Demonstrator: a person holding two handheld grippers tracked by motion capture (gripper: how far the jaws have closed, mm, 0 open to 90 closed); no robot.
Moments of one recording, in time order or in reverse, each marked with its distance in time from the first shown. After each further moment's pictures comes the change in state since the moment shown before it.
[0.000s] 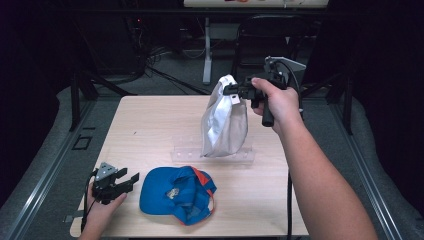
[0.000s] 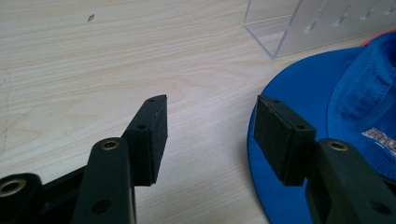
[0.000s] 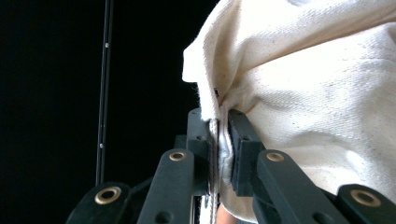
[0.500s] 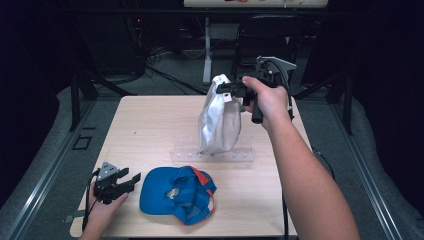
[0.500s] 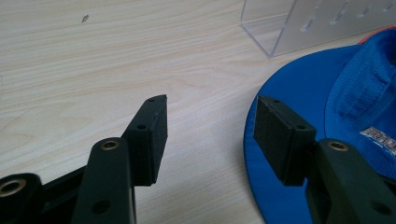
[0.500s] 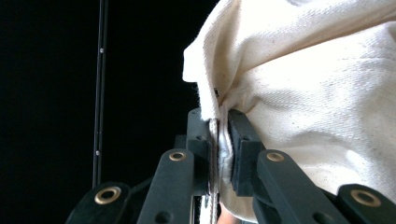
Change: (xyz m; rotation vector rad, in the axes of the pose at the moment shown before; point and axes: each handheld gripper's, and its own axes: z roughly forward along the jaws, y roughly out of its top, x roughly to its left) left arm -0.002 0.001 0.003 0.004 -0.006 0.015; right arm -0.001 0.009 0.022 -0.009 -0.013 0.017
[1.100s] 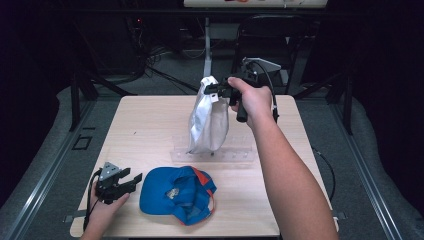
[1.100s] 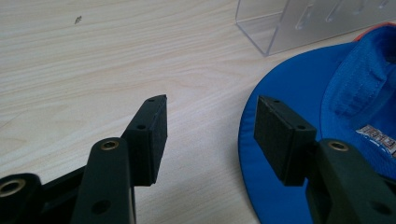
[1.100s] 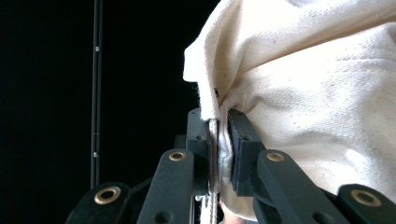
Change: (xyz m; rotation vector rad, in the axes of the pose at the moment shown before) left arm -0.002 0.001 0.002 0.003 -0.009 0.012; right arm 0.002 0.004 0.032 0.020 -0.008 0.006
